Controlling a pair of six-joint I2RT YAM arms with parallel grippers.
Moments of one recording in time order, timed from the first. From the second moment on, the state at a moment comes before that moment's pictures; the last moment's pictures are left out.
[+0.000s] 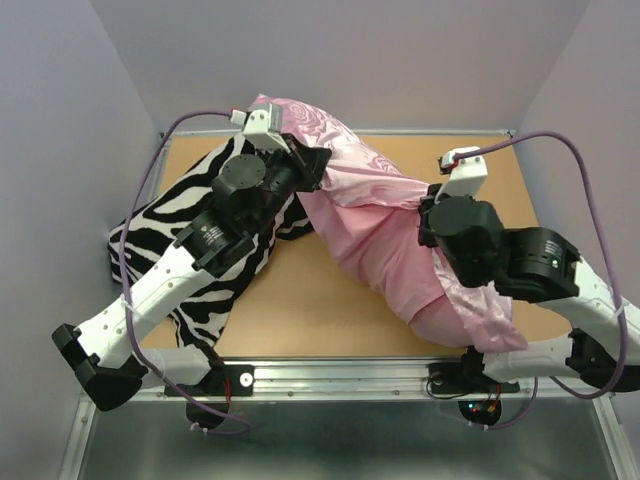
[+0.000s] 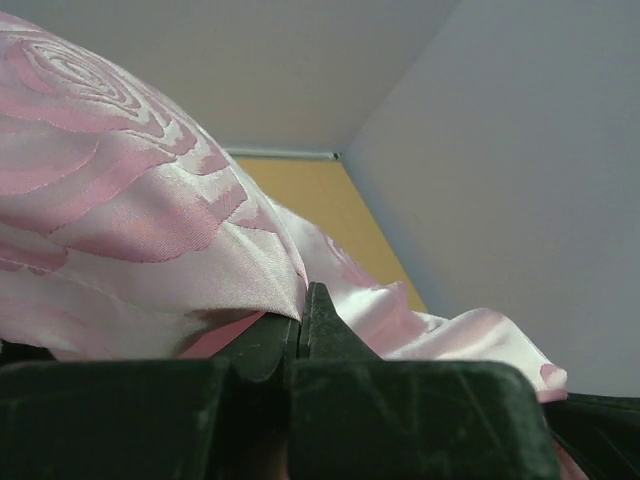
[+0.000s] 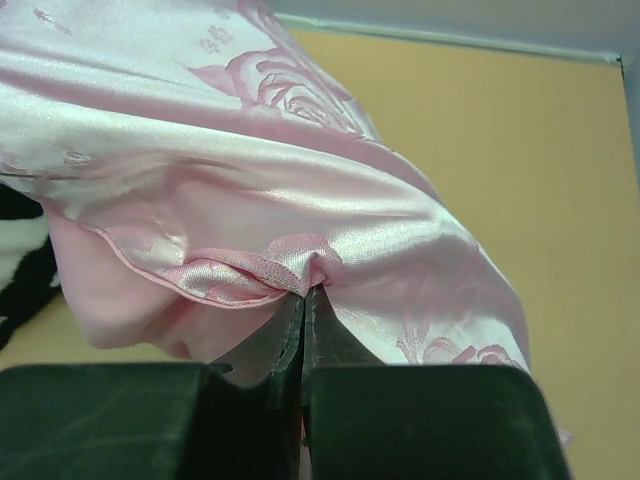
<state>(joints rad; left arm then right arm) -0.81 1.18 1.31 -0.11 -0.27 -0.54 1.17 1.16 1.64 -1.08 0.99 0.50</state>
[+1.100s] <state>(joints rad) -0.76 1.41 1.77 -0.31 -0.41 -0.34 0.89 1.32 1.63 -0.75 0.66 0.32</state>
